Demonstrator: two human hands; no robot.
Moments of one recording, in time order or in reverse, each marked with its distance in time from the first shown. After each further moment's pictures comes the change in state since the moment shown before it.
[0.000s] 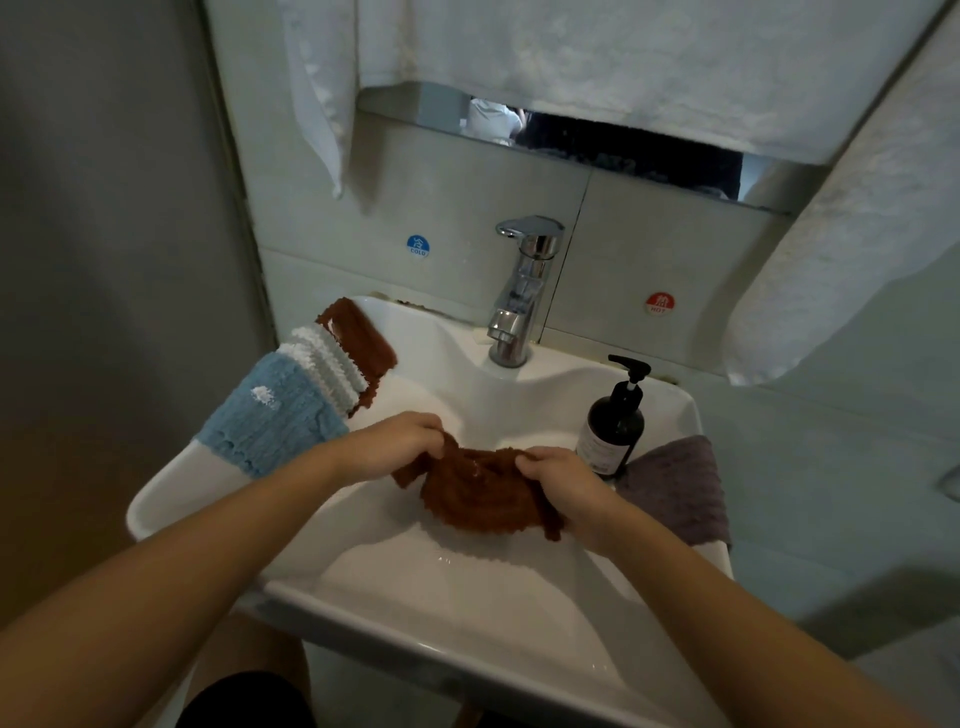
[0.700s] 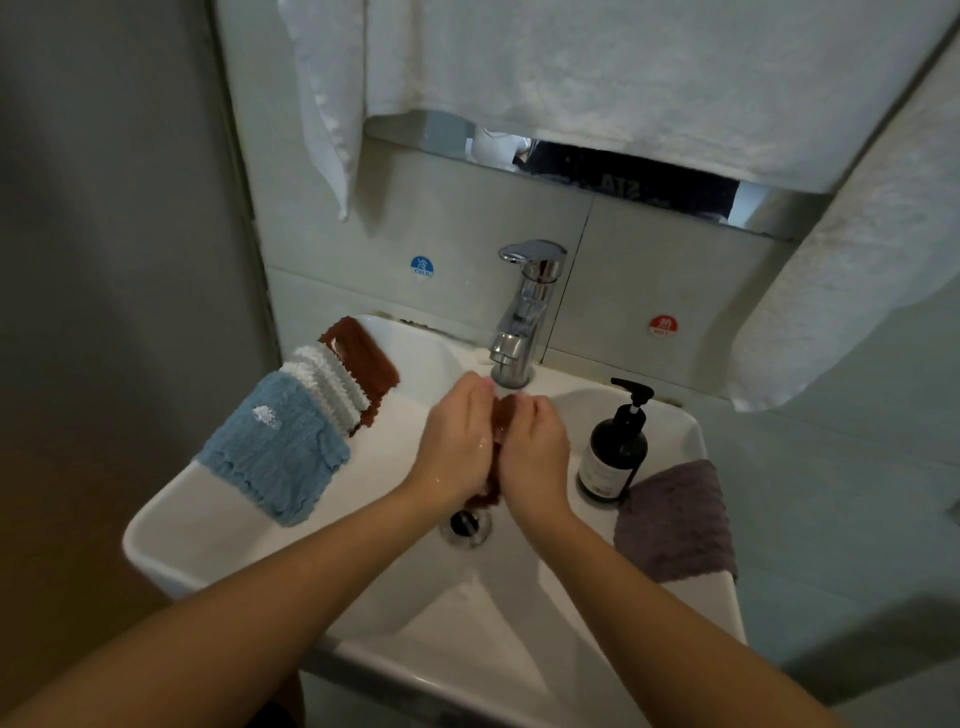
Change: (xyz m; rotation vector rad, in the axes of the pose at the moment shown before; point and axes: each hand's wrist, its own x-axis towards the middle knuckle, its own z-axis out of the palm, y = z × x) left_hand 0.006 0.050 0.059 -0.189 0.638 0.480; right_hand 0.008 -0.040 0.048 -0.024 0.564 -0.524
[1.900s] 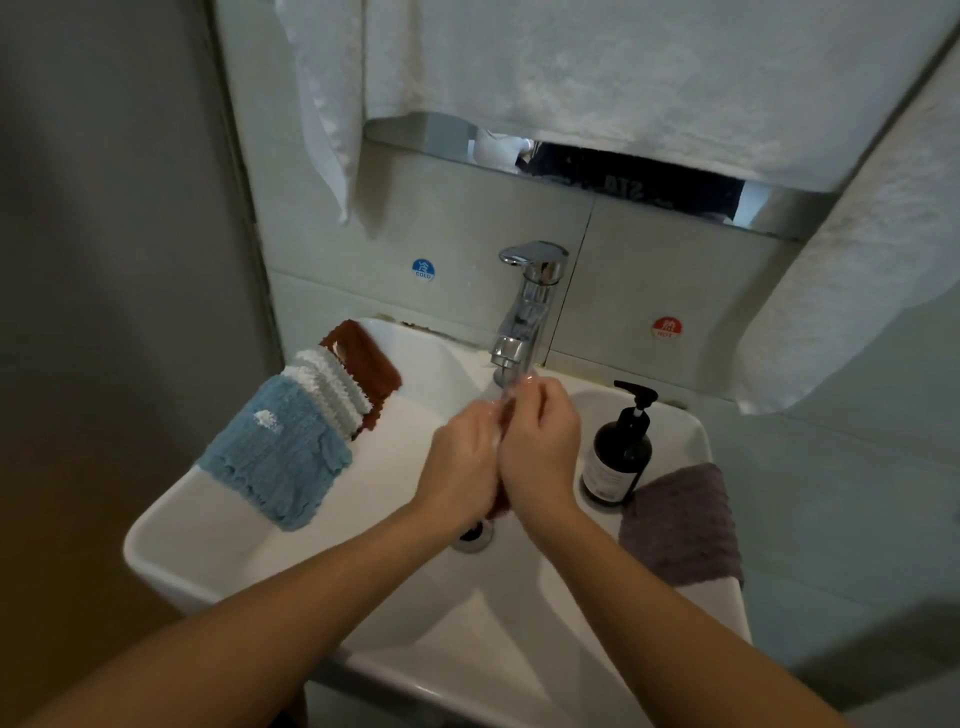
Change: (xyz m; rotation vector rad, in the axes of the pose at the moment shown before) left_hand -0.014 0.004 0.000 0.049 -0.067 -0.097; right_hand -0.003 -0.020 -0.003 0.156 0.062 -0.083
